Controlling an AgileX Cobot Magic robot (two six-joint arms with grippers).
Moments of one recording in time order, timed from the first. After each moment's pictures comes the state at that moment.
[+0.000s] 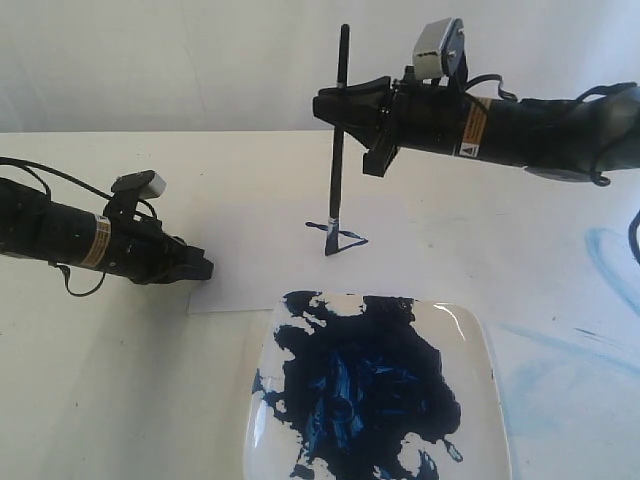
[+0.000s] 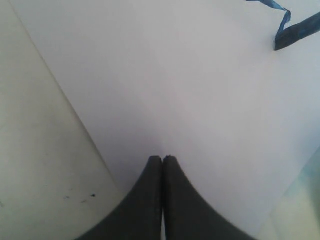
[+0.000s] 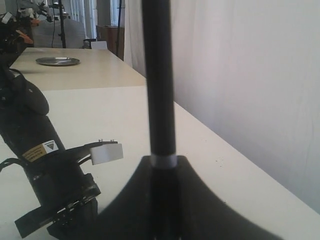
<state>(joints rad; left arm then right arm) -0.16 2.06 -1.09 1.66 -0.66 -1.62 0.30 2.07 -1.34 -1.23 -1.21 0.76</state>
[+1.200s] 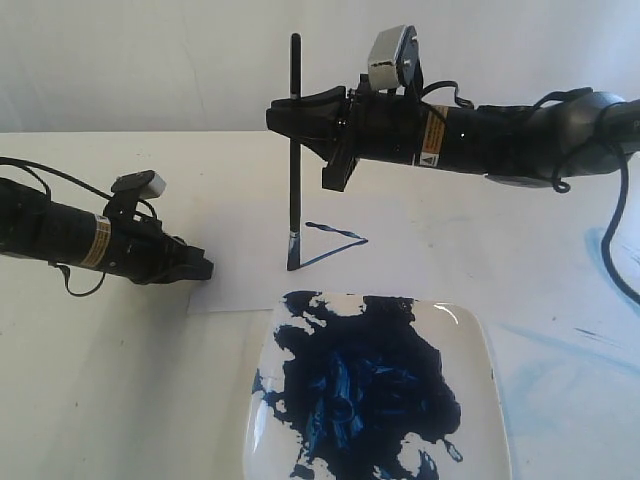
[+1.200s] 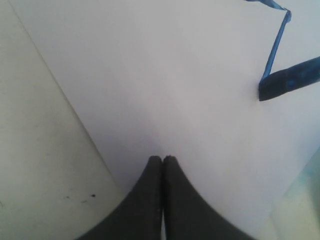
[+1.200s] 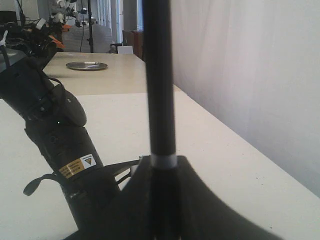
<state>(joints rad) -0.16 2.06 -1.09 1.66 -0.66 -1.62 0.40 2.07 -1.34 -1.21 -1.21 0.76</state>
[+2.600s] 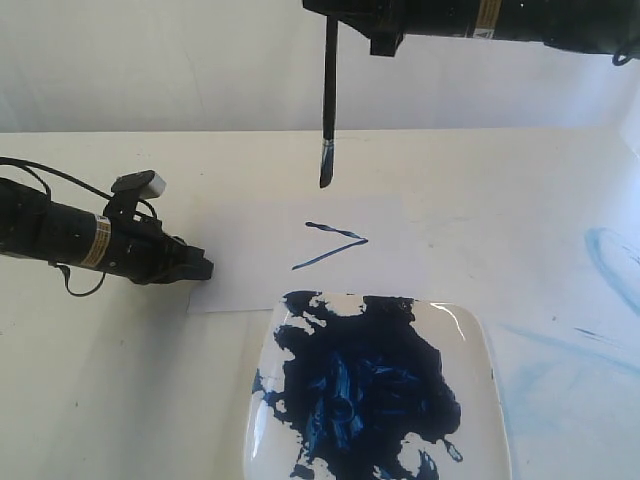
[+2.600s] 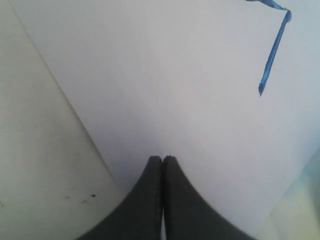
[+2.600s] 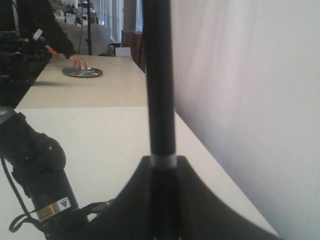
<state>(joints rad) -0.16 2.06 -1.09 1.66 -0.66 -1.62 0.28 2.04 -1.74 -1.46 -1.21 1.20</state>
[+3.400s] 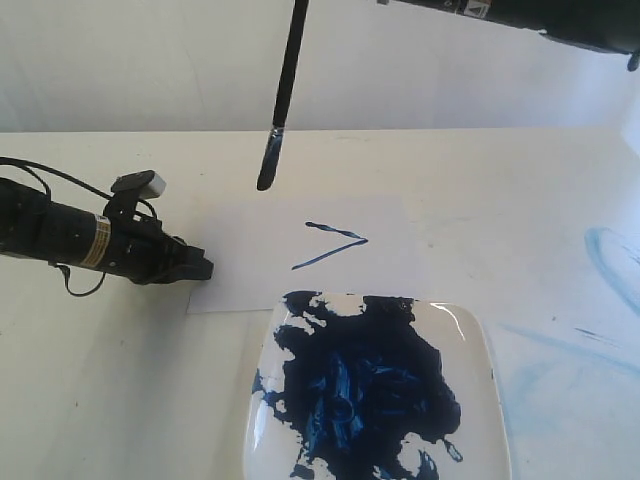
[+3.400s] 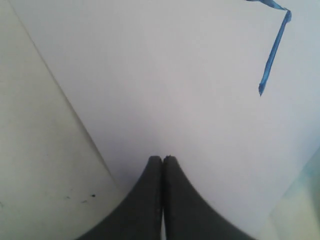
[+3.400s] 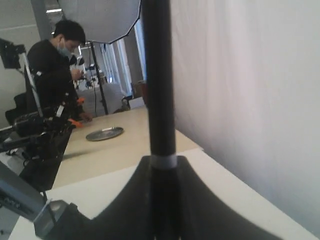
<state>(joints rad) -0.16 2.06 -1.09 1.66 -0.66 -1.62 0.35 1.88 -1.56 -1.25 -1.17 1.34</state>
